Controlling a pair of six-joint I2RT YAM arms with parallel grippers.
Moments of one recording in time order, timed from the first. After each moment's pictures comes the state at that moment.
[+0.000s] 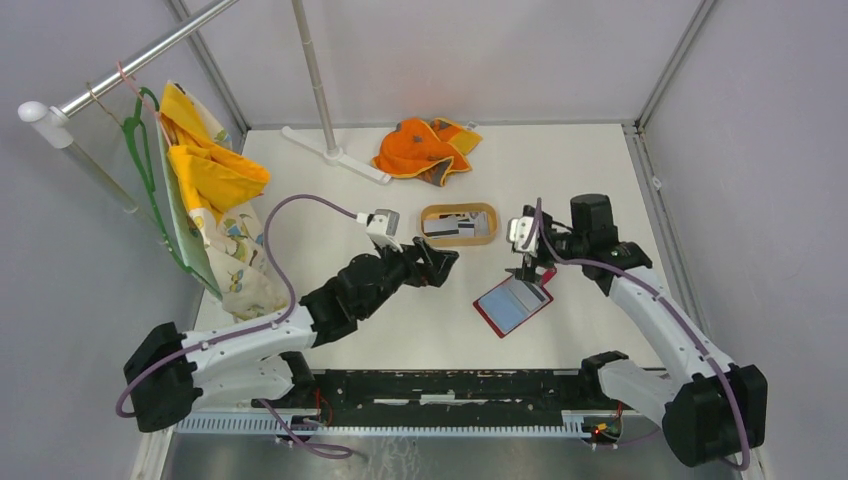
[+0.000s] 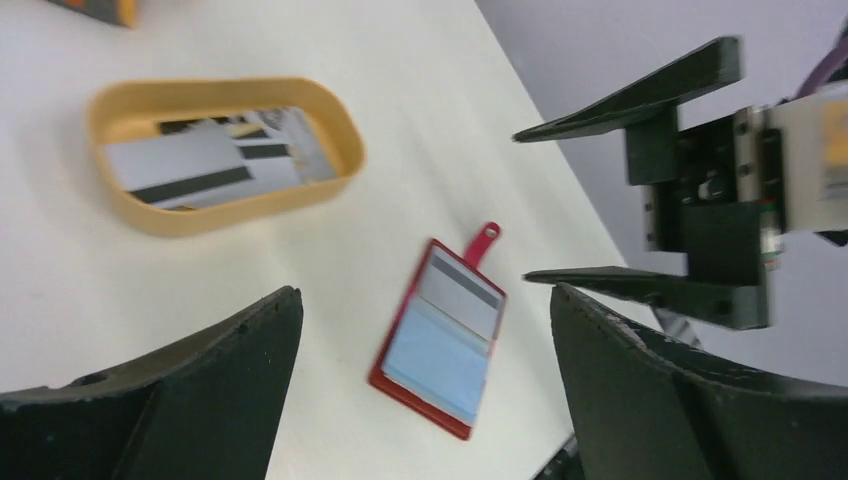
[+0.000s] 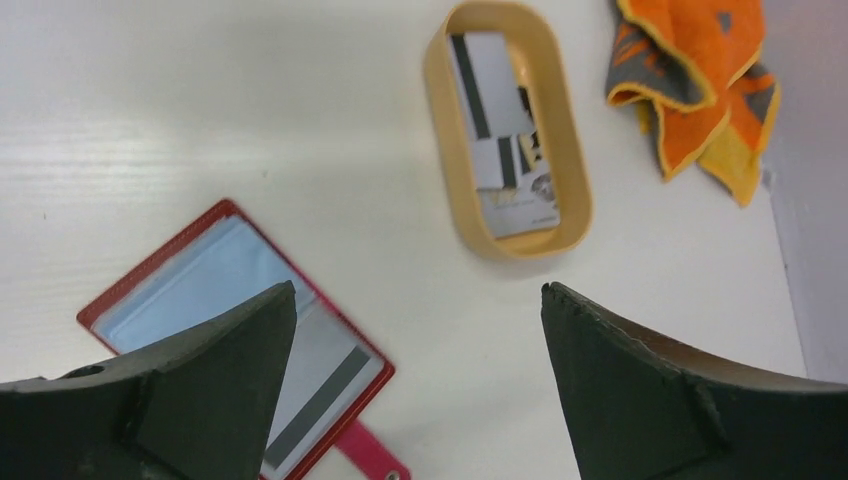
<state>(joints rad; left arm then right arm) -1.01 1.10 0.55 0.42 -0.28 -0.68 0.25 1.01 0.72 -0.46 -0.72 -1.04</state>
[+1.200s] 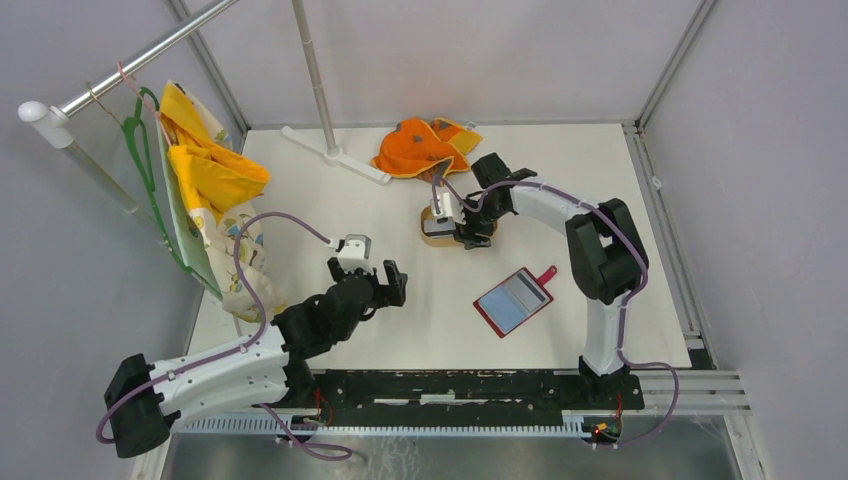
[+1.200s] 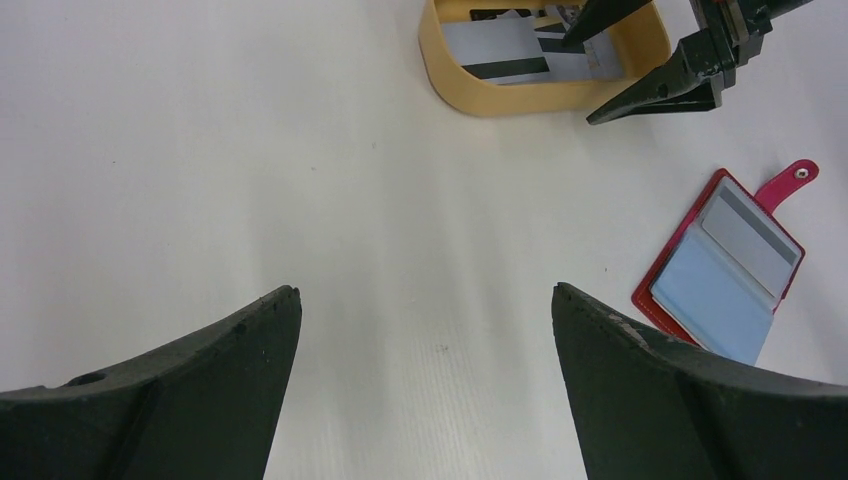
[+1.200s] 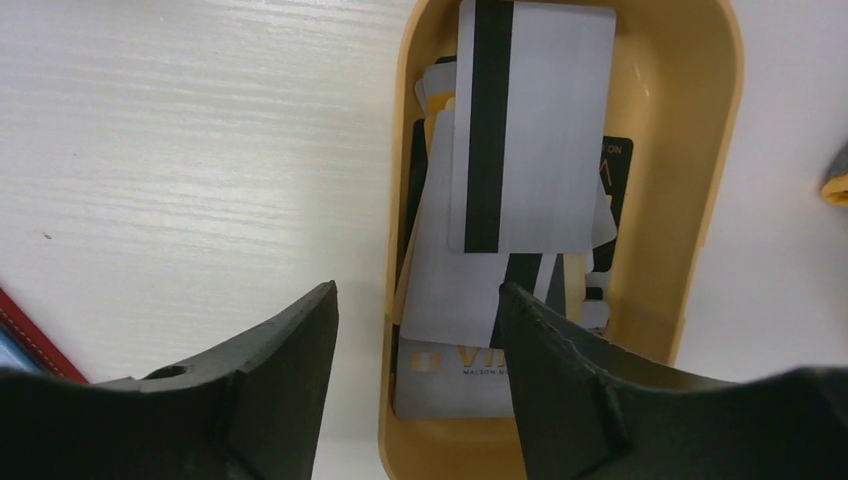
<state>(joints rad) -1.01 0.78 0.42 -0.12 -0.63 -0.60 0.47 2.00 1.44 -0.65 -0.53 -1.16</state>
